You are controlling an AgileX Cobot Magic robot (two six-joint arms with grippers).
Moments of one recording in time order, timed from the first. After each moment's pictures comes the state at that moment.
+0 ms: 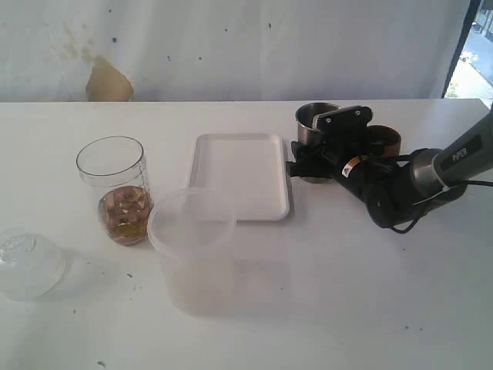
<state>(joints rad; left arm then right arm) 0.06 0.00 -0.01 0.04 0.21 0.05 0.15 2.24 -1.11 -0.07 -0.77 0.01</state>
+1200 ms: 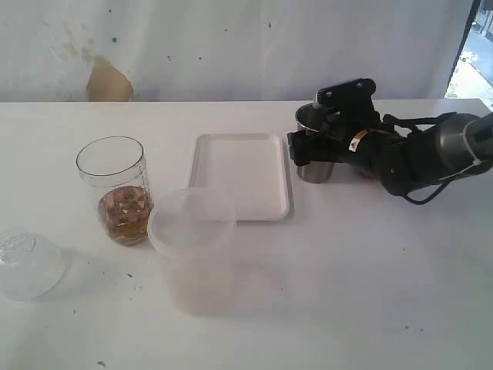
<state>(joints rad) 0.06 0.00 -0.01 0.04 0.21 0.05 0.15 2.07 -1.11 -0.10 -0.48 0.01</state>
